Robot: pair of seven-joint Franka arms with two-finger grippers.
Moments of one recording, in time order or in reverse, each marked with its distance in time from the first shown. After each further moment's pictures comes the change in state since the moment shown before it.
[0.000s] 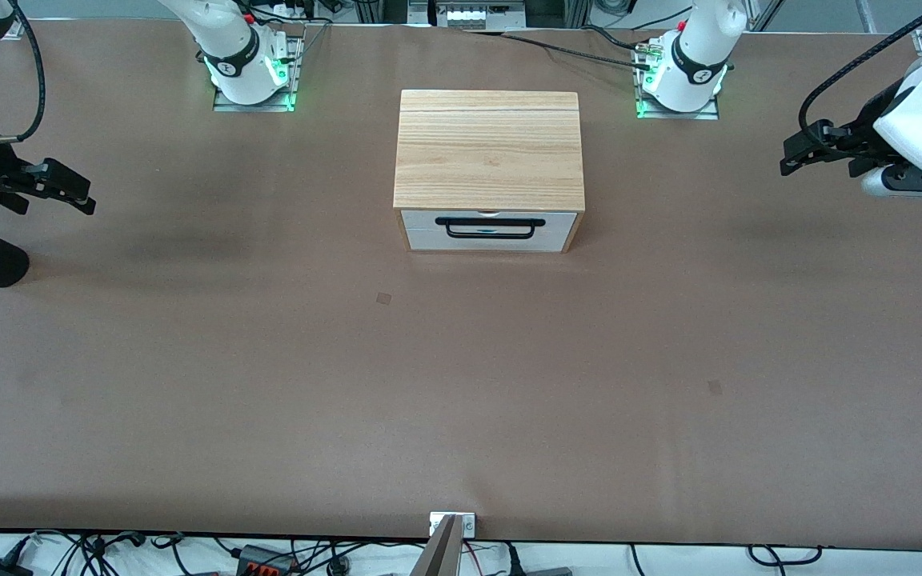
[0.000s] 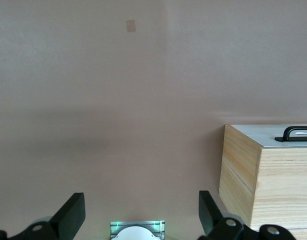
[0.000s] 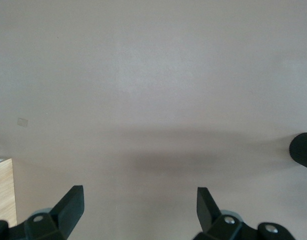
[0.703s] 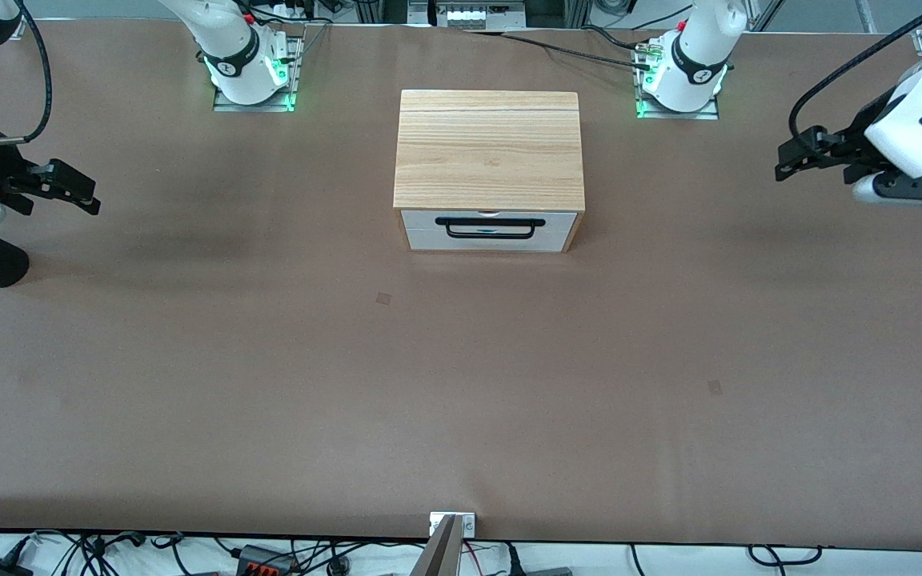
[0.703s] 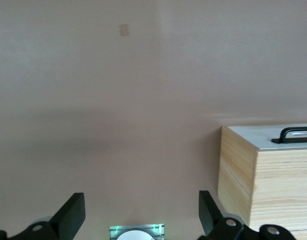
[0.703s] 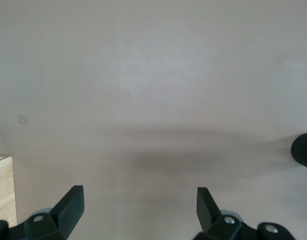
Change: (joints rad) left arm -0.014 0.062 -0.006 0.044 -0.030 0.016 0.013; right arm 0.001 0.009 0.007 -0.001 -0.001 -0.001 0.000
